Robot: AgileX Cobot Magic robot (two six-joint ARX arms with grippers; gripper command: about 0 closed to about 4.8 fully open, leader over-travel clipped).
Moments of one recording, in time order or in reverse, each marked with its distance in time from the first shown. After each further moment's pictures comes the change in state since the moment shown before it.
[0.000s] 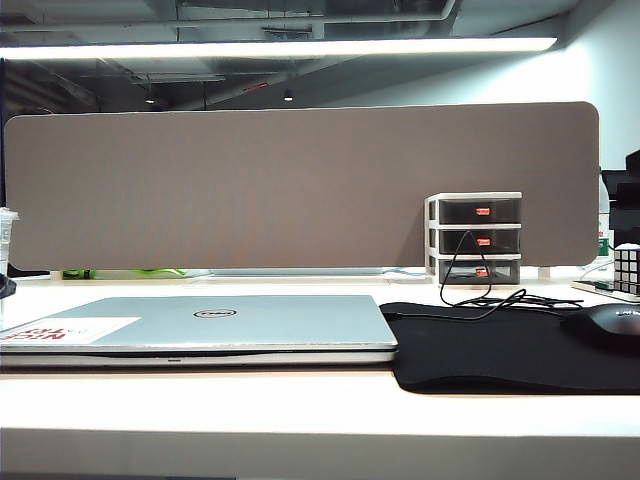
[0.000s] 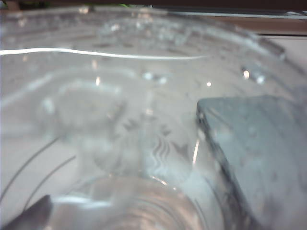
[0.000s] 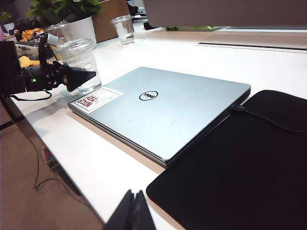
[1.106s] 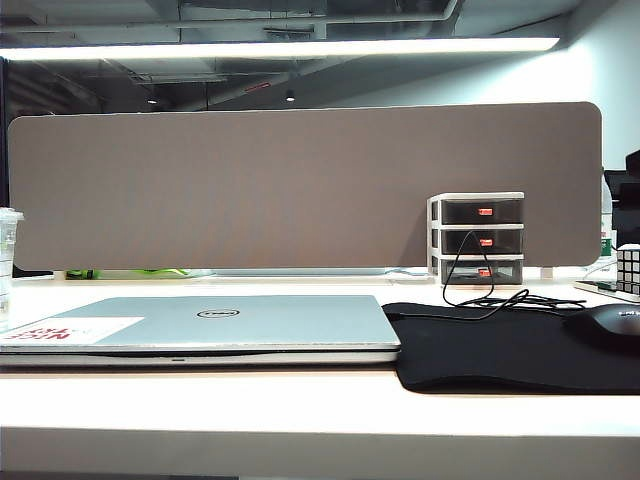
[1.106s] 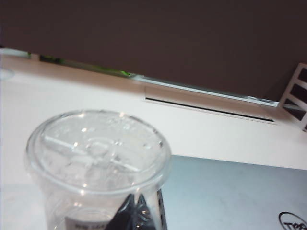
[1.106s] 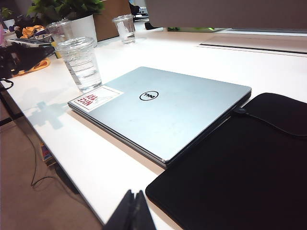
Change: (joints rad) left arm 0.000 -0.468 -0.289 0.076 -0.018 -0.262; right arm 0.000 0.000 0.000 0.000 0.001 -0.023
